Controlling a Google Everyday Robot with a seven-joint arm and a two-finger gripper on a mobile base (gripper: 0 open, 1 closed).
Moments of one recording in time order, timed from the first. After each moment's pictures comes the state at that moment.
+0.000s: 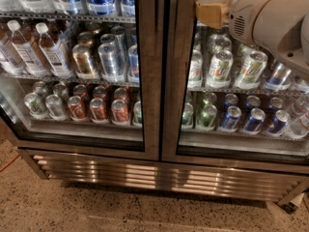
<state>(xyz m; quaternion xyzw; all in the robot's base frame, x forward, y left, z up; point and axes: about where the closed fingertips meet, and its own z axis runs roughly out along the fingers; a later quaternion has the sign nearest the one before) 0.617 -0.144 1.064 -0.22 0.69 0.06 0.68</state>
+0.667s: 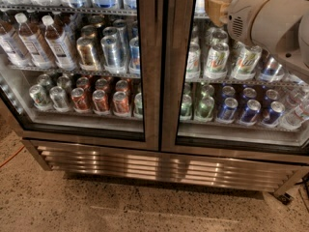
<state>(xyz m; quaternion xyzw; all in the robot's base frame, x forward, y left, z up) 0.617 -0.144 1.064 -0.22 0.69 0.06 0.68</state>
